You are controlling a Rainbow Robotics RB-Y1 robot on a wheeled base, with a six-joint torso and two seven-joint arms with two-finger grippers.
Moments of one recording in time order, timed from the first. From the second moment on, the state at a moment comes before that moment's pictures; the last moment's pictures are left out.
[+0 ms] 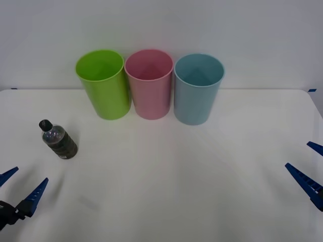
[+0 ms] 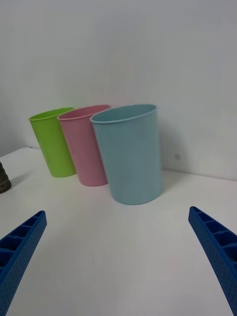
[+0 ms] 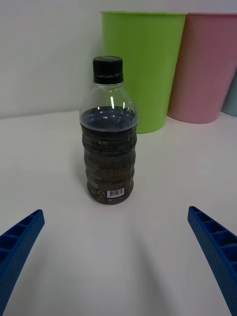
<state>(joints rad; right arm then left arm) 0.35 -0.40 -0.52 -1.66 0.96 -1.22 0.00 0.37 0.37 0.43 -1.44 -0.97 -0.90 -0.29</state>
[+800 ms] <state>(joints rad) 0.35 -0.40 -0.52 -1.66 0.96 -1.22 0.00 0.24 0.35 0.28 -1.44 -0.97 -0.62 -0.29</state>
